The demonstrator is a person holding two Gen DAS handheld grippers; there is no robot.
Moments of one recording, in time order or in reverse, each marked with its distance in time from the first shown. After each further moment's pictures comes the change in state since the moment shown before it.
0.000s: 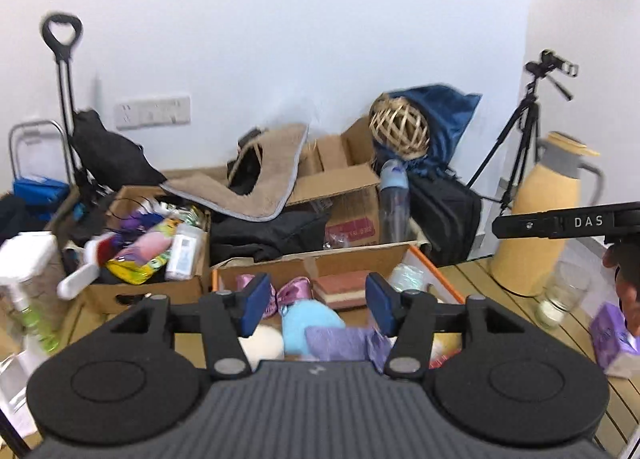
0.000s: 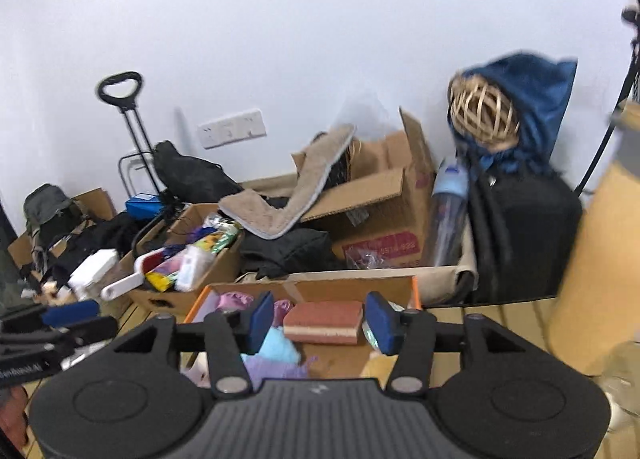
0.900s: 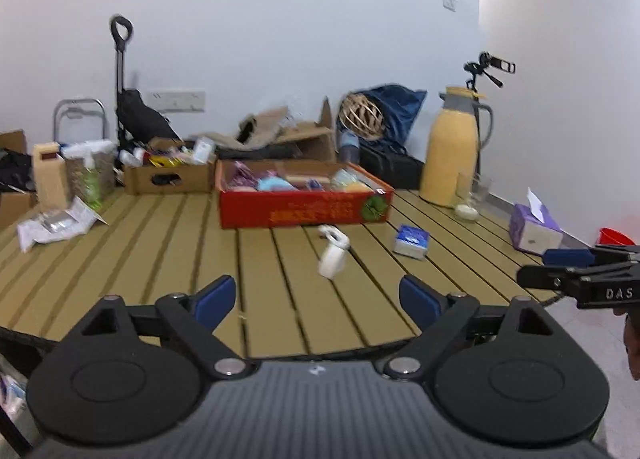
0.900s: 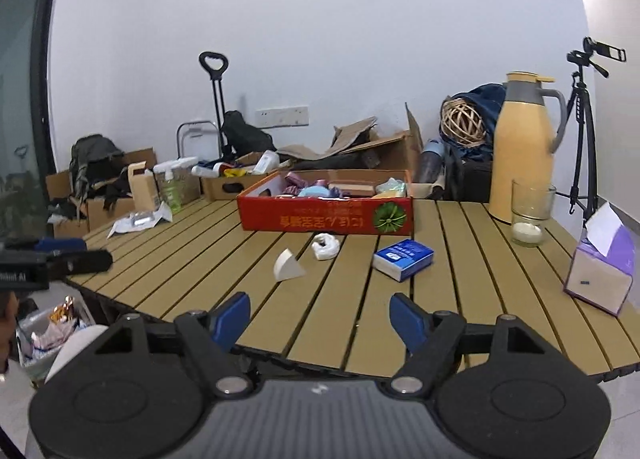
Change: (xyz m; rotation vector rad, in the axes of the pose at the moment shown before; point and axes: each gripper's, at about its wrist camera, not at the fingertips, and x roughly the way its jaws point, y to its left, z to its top) left arm -0.217 -0.078 -0.263 -0.025 -0.085 -0.015; right arm -0.238 0.050 -0.324 -0.128 -0.129 -0.023
